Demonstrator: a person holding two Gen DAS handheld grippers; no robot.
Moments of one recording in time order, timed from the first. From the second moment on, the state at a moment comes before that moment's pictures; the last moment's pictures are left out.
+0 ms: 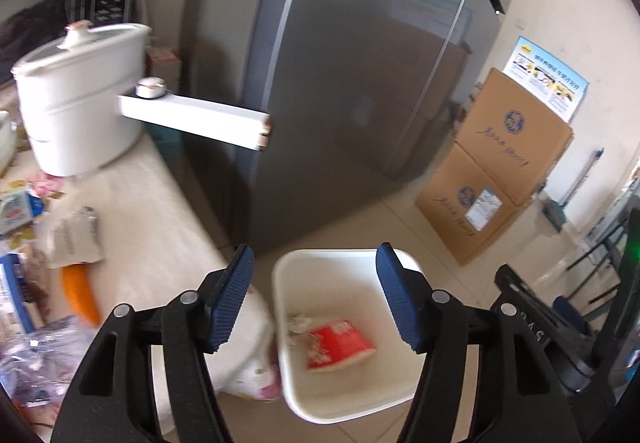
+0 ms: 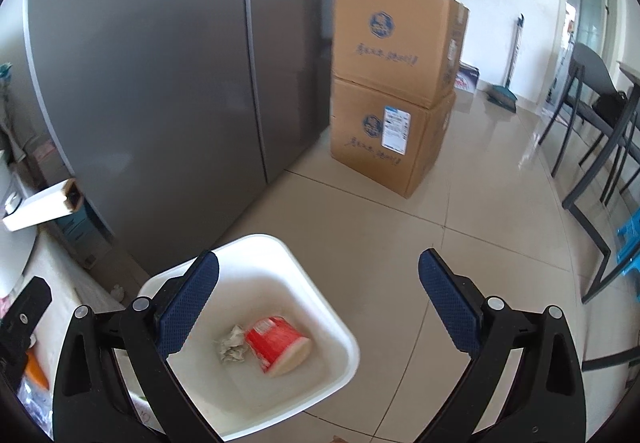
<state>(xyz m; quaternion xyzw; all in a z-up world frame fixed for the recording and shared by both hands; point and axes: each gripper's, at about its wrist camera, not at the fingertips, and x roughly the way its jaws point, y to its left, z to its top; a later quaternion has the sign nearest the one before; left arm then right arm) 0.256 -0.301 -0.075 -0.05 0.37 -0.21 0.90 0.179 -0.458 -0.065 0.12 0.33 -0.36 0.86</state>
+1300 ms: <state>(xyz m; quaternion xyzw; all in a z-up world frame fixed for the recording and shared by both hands) 0.284 -0.040 -0.069 -0.14 0.38 0.00 0.91 0.256 -0.220 -0.034 0.00 0.30 -0.18 0.93</state>
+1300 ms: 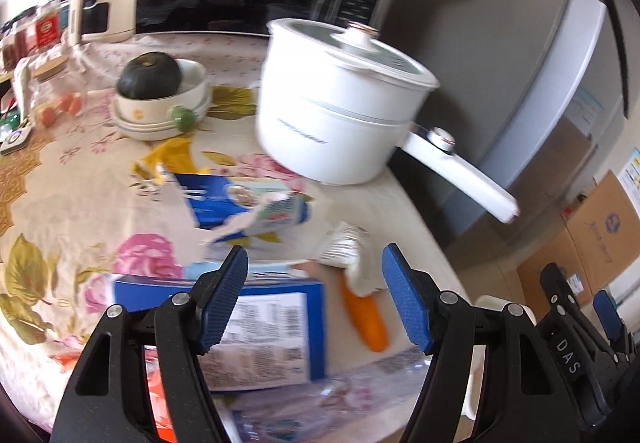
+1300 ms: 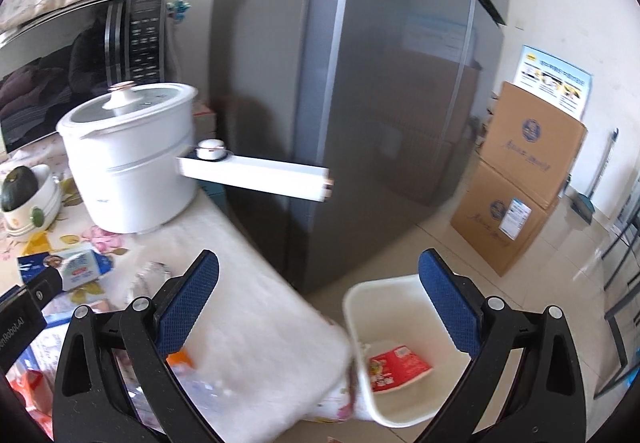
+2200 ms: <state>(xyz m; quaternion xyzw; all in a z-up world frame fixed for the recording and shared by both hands) 0.400 0.149 -0.127 -0.22 0.48 0.08 0.85 0.330 -0.088 -0.056 -0.06 0.36 -0.07 0.93</state>
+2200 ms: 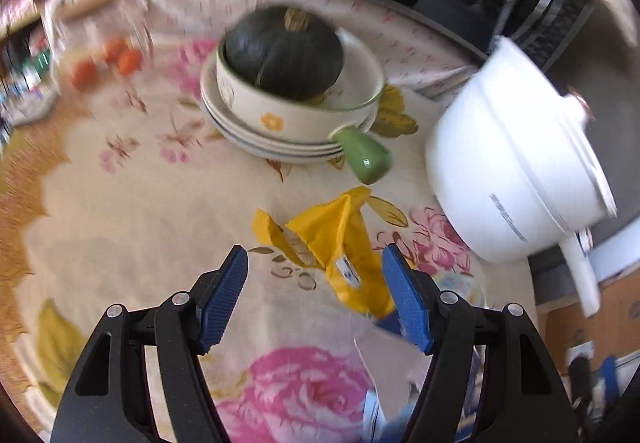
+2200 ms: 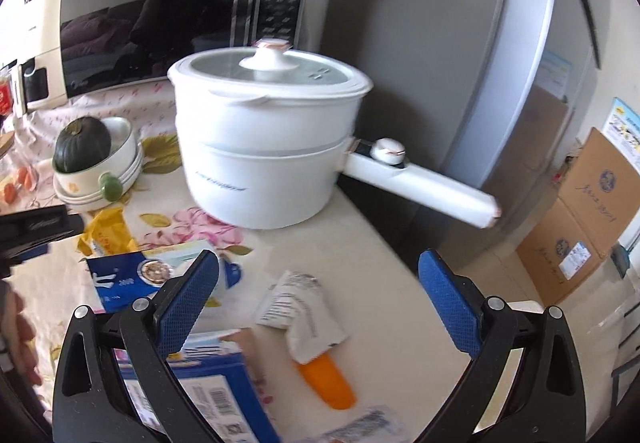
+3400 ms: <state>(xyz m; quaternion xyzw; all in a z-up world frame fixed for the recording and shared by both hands) 0.267 0.215 -0.058 -0.29 0.31 -0.02 0.91 0.402 -0.019 -0.114 0.14 0.58 -0.03 0.80</state>
